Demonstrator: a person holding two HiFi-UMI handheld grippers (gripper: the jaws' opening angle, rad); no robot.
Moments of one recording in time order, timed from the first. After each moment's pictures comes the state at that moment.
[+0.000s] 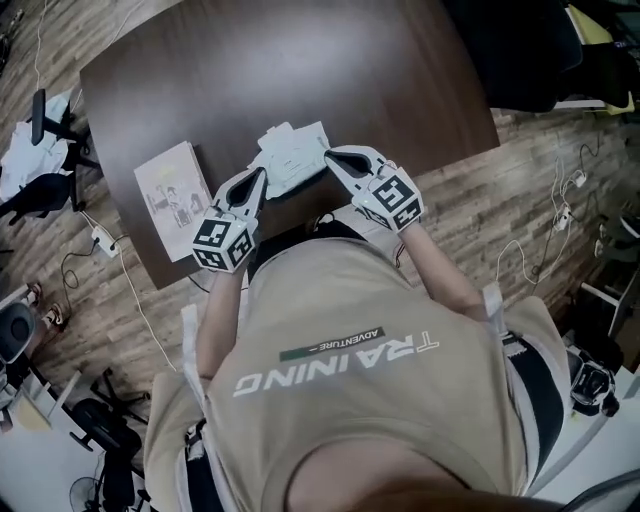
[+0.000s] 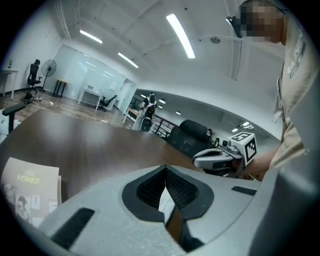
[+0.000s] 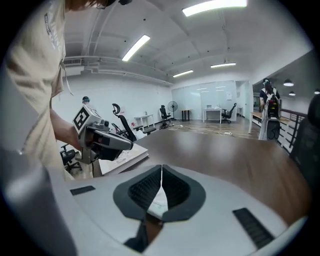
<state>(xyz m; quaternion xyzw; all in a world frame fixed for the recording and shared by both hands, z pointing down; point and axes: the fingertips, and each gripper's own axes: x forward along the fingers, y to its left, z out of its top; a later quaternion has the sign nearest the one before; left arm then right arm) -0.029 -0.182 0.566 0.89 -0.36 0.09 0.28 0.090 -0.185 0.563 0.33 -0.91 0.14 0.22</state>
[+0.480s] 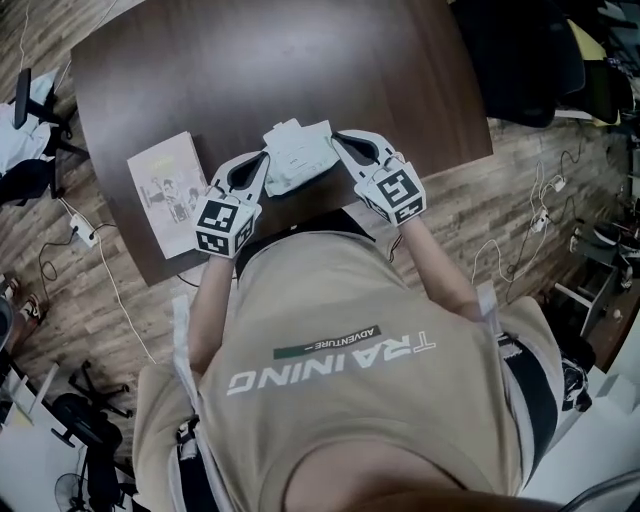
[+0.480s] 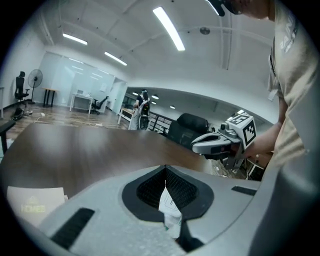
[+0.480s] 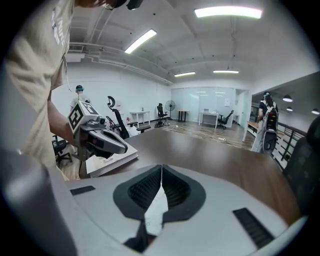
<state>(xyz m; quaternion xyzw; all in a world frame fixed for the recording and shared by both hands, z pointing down) -0.041 -0.215 0.579 0.90 -0.33 0.13 0.23 0.078 -0.232 0.560 0.35 -0.90 0.10 0.25</state>
